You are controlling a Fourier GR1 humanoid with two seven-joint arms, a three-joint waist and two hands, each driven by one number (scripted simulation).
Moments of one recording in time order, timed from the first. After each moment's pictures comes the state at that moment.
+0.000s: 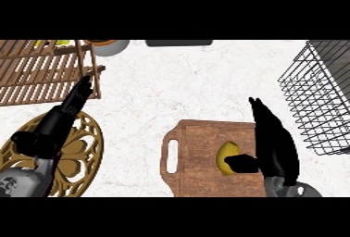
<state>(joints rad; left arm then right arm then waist) -0.17 0.48 -0.23 -1.55 0.22 0.08 -0.03 -0.17 -0.27 0.46 -1.84 0.84 -0.02 0.98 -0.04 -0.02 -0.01</state>
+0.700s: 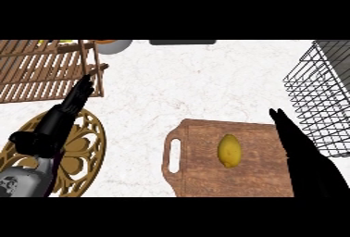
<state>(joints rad) -0.17 0.47 -0.21 -1.55 0.21 0.06 -0.04 -0.13 -0.25 0.45 -2.31 0.76 0.29 1.20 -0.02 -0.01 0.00</state>
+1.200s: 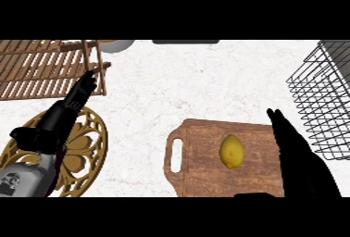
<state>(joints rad) -0.20 0.44 -0.19 -1.56 0.19 0.04 -0.01 -0.07 -0.16 0.44 -2.24 0.88 0.28 1.13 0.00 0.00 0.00</state>
